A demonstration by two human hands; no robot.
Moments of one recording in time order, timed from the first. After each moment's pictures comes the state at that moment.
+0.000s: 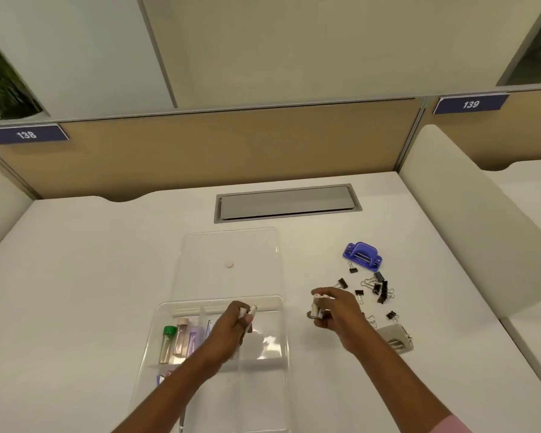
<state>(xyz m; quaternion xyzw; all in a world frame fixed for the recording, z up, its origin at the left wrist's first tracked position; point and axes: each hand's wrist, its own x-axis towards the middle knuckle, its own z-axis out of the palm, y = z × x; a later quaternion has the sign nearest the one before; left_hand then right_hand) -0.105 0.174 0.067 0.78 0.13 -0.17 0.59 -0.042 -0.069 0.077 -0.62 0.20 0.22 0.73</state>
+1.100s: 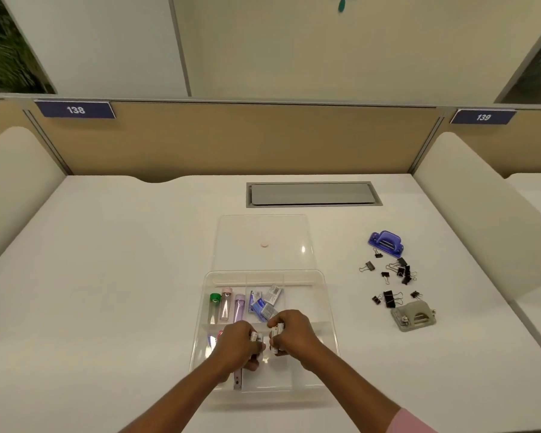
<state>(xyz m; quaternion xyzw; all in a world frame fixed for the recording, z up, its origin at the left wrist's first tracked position) -0.191 0.247 0.058 0.82 0.19 -0.24 0.48 -0.161 0.106 0.067 -0.83 0.07 0.29 0.47</state>
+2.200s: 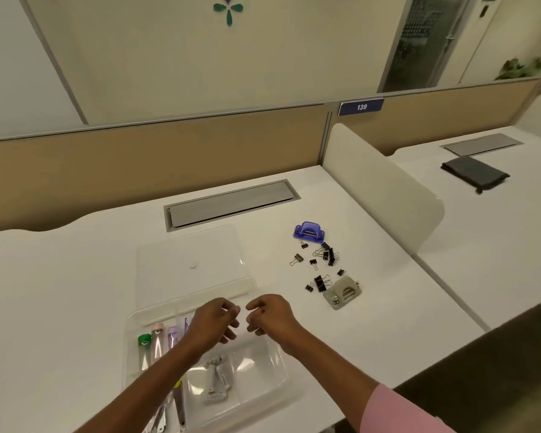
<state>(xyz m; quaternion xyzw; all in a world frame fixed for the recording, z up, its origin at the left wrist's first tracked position) -0.127 0.183 0.089 0.84 0.03 -0.20 0.50 -0.141 0.024 0.088 -0.76 0.16 0.18 0.60</state>
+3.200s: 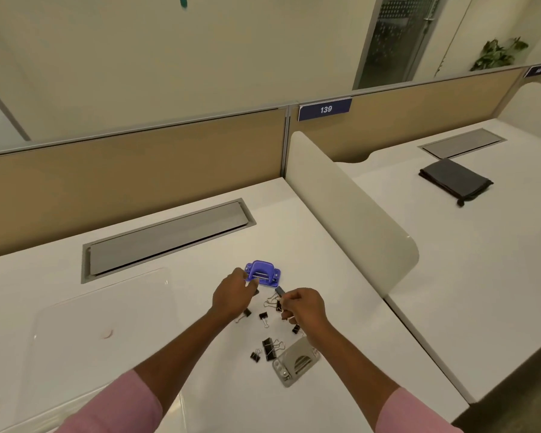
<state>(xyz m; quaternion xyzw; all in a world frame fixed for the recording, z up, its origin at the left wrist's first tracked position) 0.079 -0.050 0.066 0.93 -0.02 -0.15 0.33 0.005 -0.202 0.063 -0.73 0.30 0.08 0.61</state>
